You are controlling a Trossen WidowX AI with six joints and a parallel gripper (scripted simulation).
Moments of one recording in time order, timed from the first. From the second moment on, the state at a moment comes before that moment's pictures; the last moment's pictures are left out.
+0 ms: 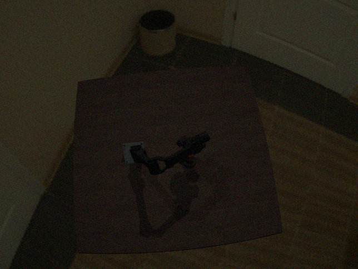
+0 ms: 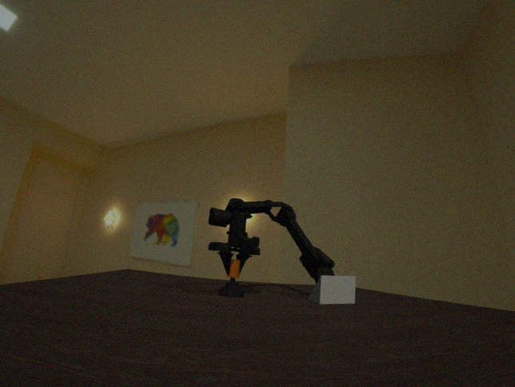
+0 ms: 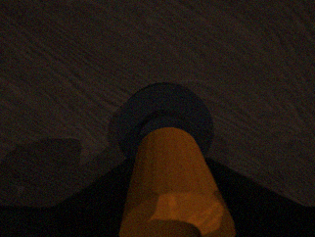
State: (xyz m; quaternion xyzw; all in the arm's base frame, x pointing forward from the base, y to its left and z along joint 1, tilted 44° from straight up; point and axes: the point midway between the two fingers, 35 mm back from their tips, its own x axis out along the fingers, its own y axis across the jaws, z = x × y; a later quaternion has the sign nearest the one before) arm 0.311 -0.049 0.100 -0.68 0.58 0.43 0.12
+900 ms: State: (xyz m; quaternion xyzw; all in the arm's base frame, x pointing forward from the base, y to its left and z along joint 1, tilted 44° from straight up) arm 0.310 -0.050 0.100 -0.68 0.58 0.43 0.12
